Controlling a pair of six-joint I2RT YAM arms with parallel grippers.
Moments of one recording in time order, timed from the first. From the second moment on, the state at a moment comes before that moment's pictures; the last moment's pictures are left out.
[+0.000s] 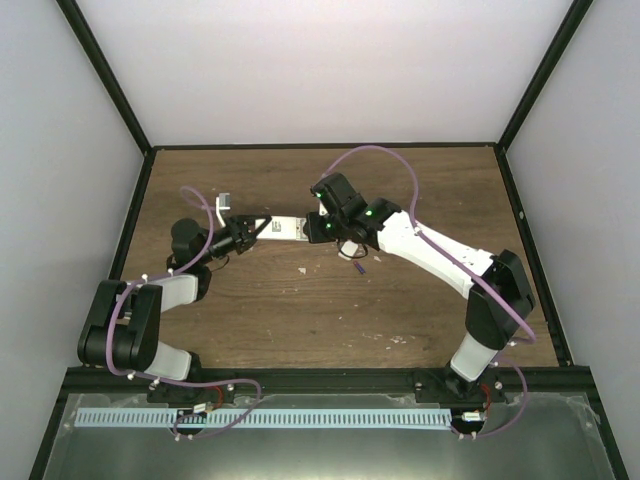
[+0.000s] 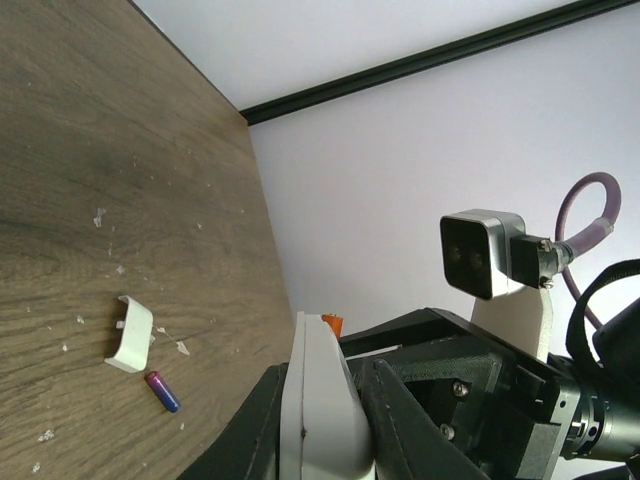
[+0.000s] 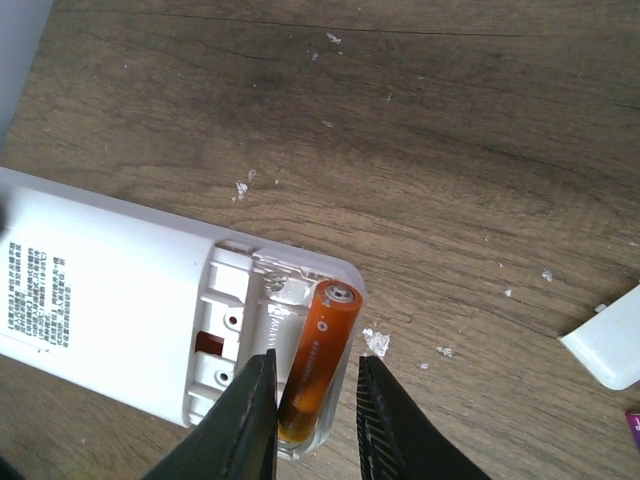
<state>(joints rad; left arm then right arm) -0.13 1.45 0.46 1.02 0.89 -1.29 0.80 1.67 1.42 -0.59 -0.05 0.54</state>
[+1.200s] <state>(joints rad) -0.11 1.45 0.46 1.05 0.88 -1.31 0.79 1.53 1.38 -0.56 0.11 0.59</state>
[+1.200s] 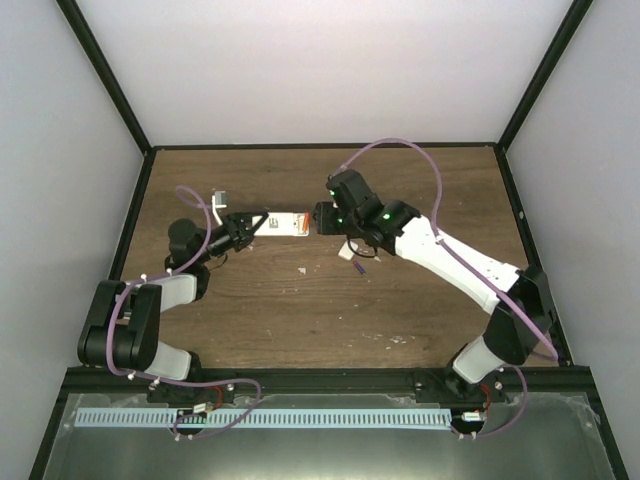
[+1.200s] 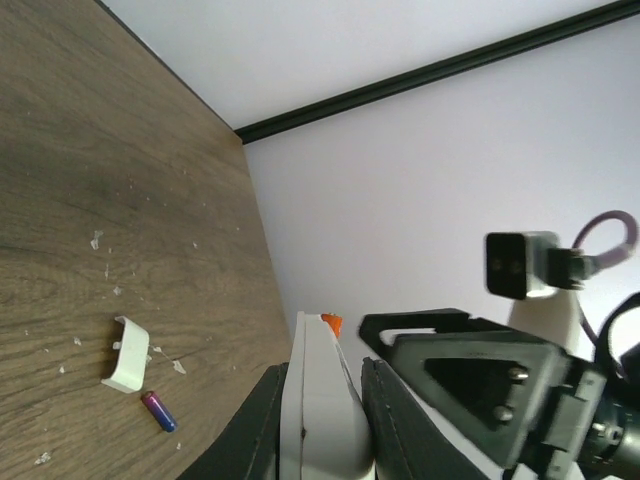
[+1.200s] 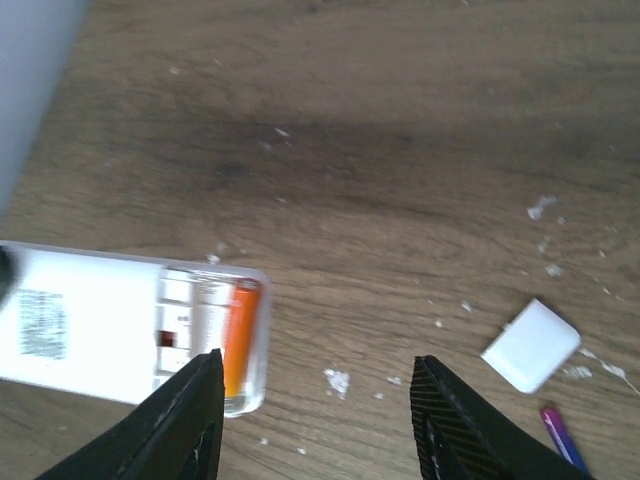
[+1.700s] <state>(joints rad) -0.11 1.45 0.46 1.07 0.88 -1.31 0.78 1.64 1.39 -0.66 0.14 0.62</state>
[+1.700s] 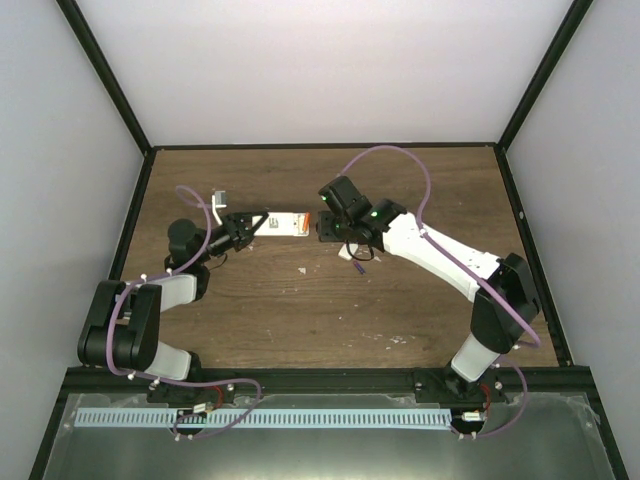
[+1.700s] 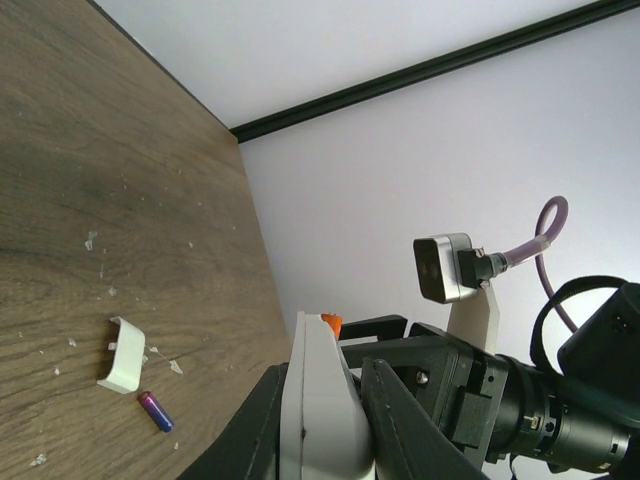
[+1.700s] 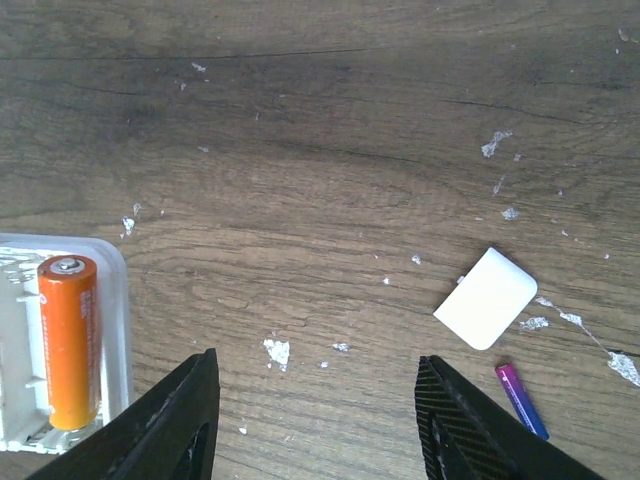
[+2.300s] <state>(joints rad) -0.11 1.45 0.46 1.07 0.89 -1.32 0.77 1.64 1.39 -0.57 0.16 0.57</state>
